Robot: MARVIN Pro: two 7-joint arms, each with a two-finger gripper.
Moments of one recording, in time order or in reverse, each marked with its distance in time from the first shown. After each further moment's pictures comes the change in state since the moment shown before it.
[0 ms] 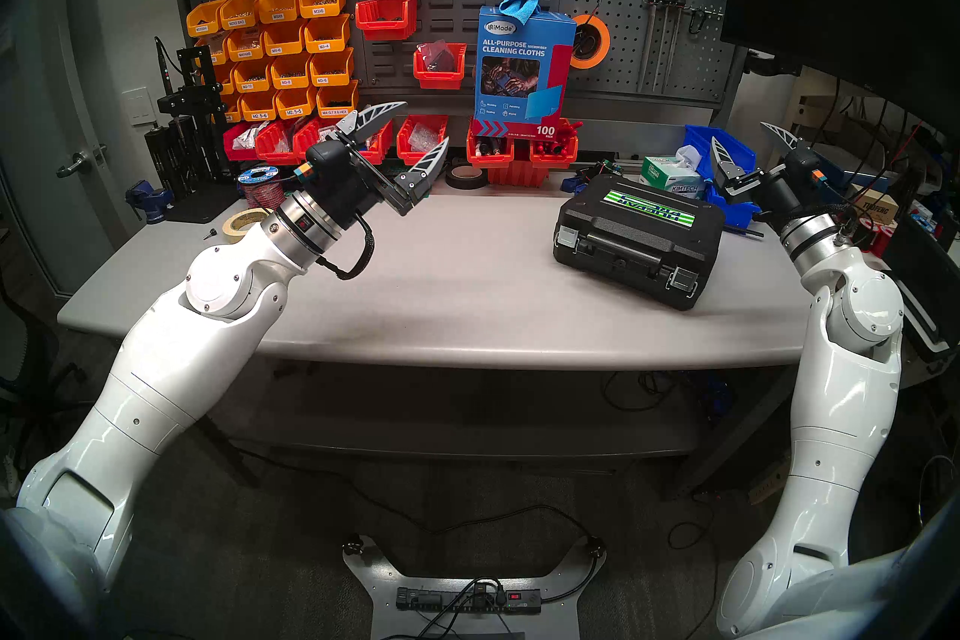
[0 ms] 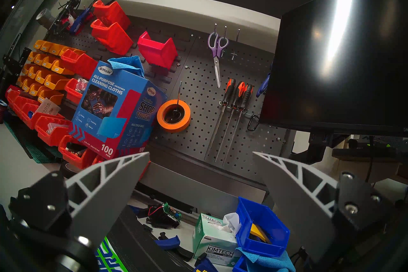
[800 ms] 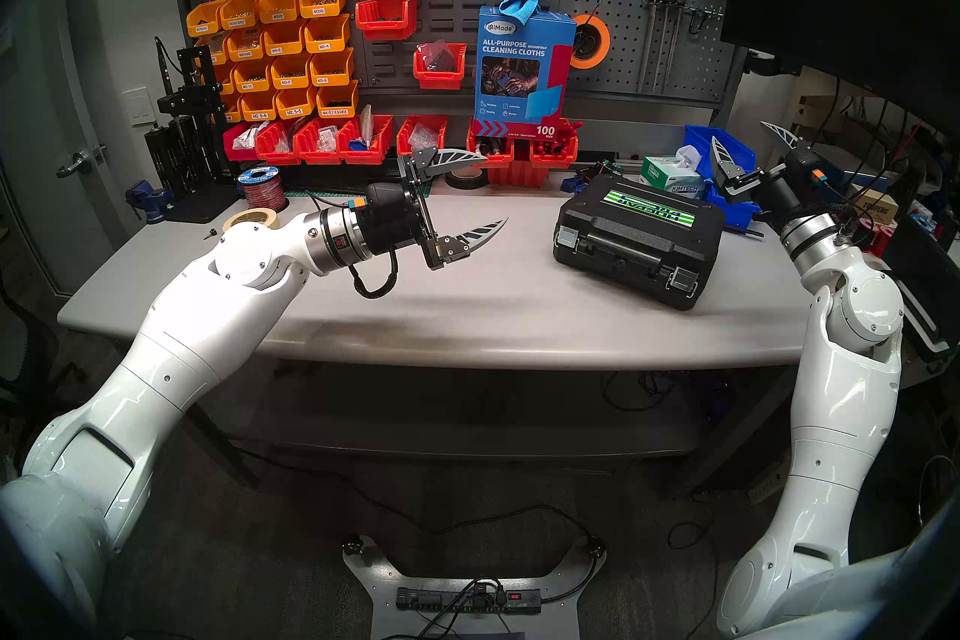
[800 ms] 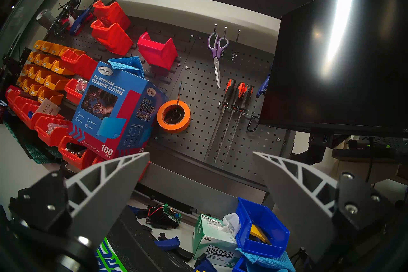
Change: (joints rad) left arm -0.230 -0.091 0.133 0.201 0.056 -0.108 -0.452; right arm 0.000 0.001 -0.001 0.000 0.001 -0.002 -0.001
